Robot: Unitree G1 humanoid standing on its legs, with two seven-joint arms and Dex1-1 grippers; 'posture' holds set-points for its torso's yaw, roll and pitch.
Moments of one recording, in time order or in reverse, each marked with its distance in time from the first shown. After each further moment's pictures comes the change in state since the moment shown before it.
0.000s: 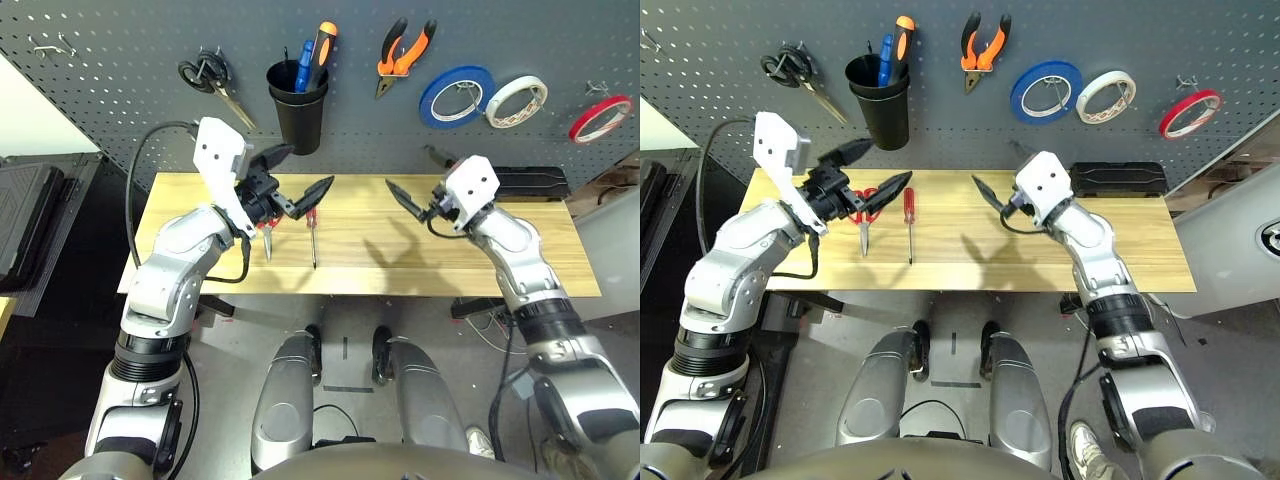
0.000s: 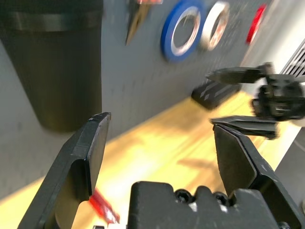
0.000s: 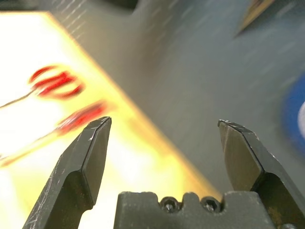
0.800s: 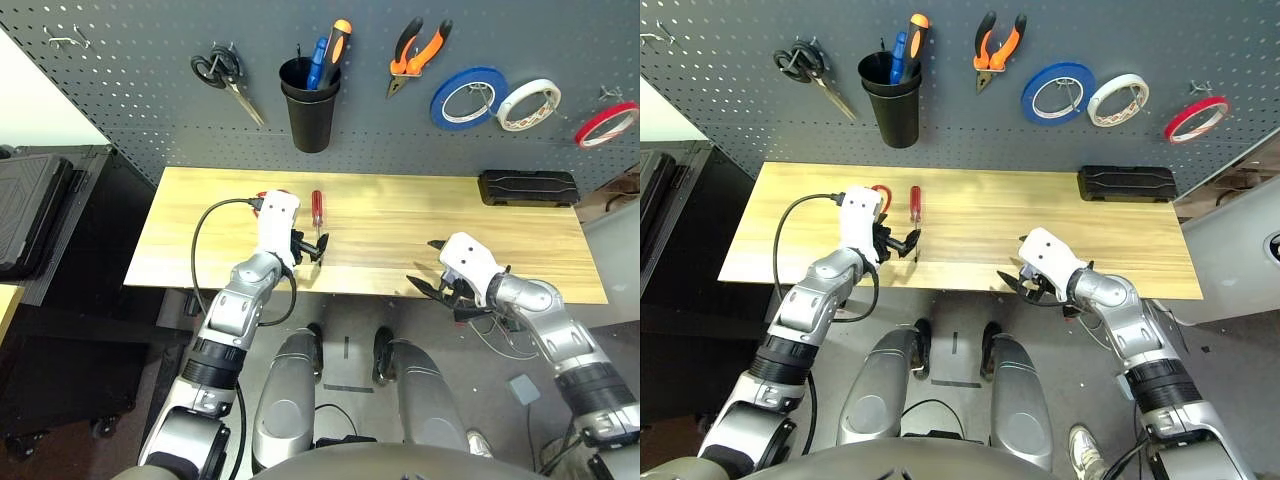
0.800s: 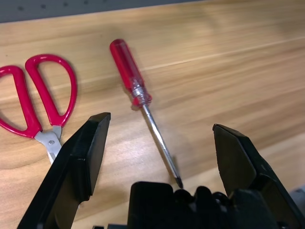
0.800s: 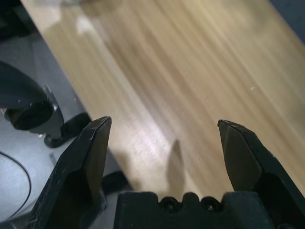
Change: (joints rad) left arm -0.030 -0.266 -0.101 0.426 0.265 0.046 0.288; right arm 0.256 -0.098 0.086 -0.122 -0.131 0.234 0.027
